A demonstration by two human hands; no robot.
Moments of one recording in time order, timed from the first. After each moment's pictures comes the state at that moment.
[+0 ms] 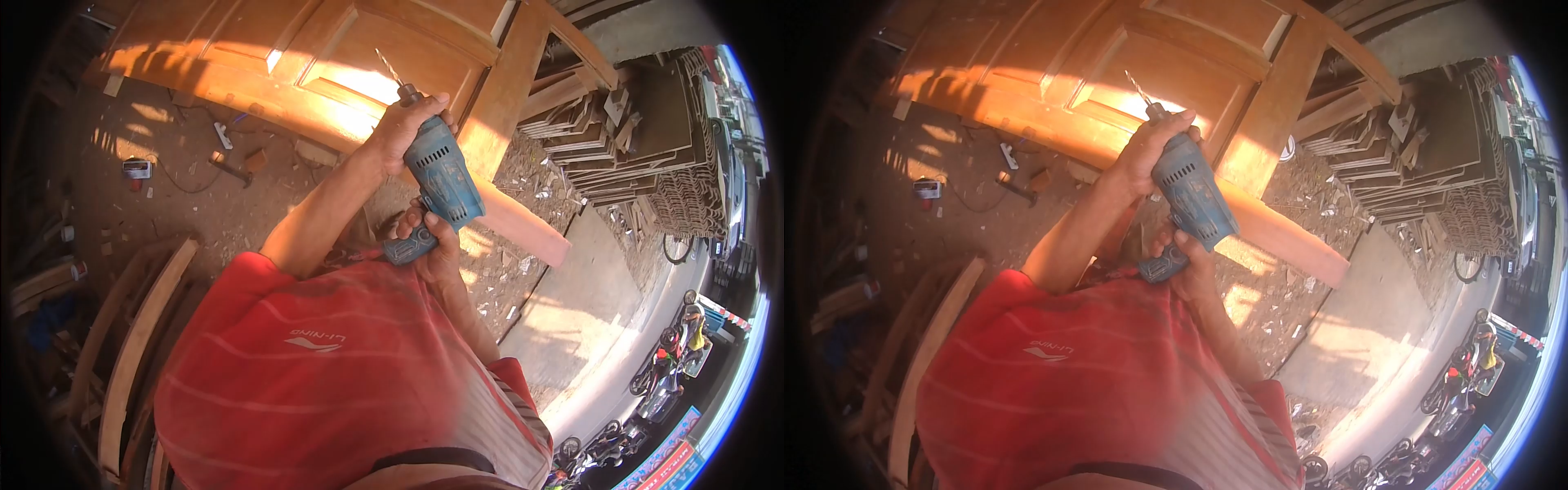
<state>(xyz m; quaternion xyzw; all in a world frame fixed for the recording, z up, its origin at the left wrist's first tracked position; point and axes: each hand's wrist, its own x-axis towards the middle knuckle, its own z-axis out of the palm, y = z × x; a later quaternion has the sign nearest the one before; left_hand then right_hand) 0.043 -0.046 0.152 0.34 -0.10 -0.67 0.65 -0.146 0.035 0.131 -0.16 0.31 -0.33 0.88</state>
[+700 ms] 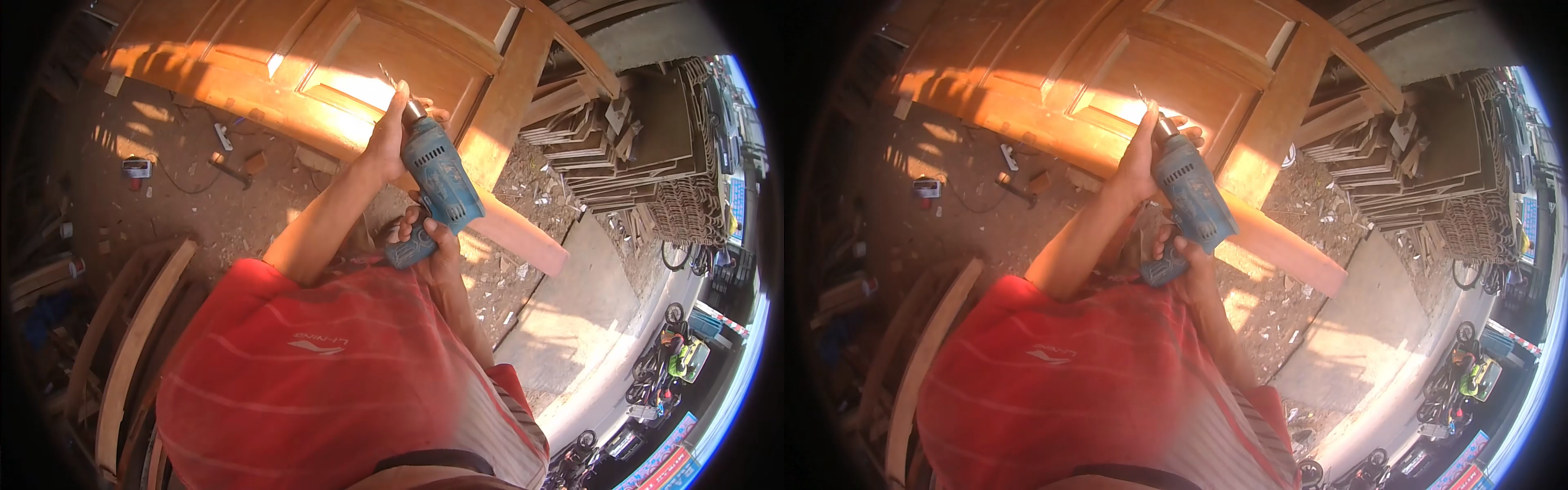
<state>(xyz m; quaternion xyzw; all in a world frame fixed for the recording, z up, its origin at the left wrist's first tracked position) 0.049 -0.054 0.119 0.28 -0.01 -0.65 0.70 -0.141 0.018 0.122 -0.19 0.26 -0.31 0.89</state>
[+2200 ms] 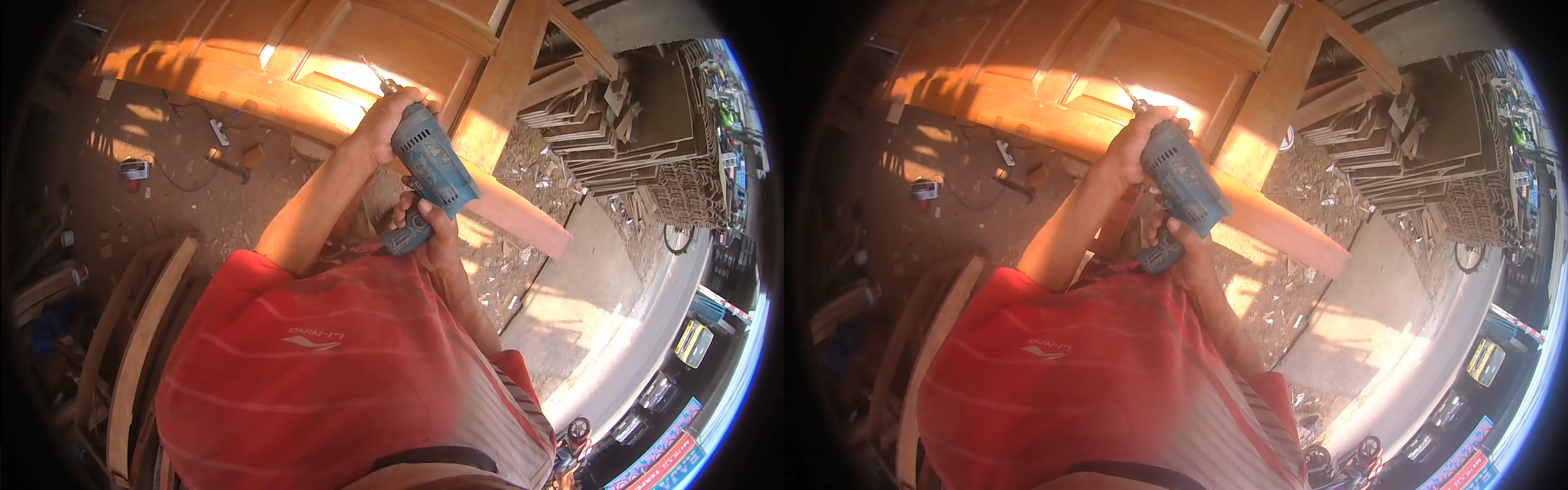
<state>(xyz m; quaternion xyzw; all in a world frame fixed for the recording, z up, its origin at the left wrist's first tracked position) 0.060 -0.055 0.103 0.26 0.01 -0.74 0.62 -0.137 0.022 0.132 -0.24 0.28 -0.30 0.88</state>
